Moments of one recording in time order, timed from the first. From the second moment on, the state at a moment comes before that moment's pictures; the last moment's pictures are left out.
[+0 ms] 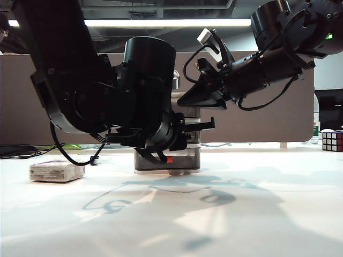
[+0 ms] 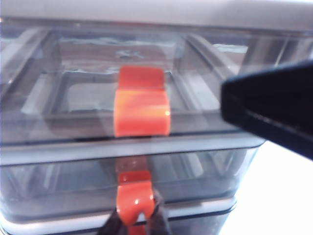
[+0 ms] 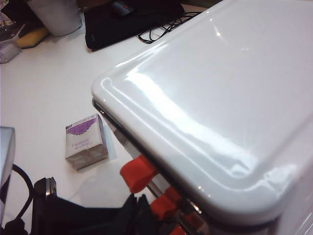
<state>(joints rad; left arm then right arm) -0.83 2.06 0.89 1.01 -0.68 -0.20 0.36 1.78 1.00 0.44 -0.63 0.03</state>
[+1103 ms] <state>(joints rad) -0.82 2.06 0.89 1.02 -0.64 -0.20 0.36 1.78 1.00 0.44 -0.63 0.02</state>
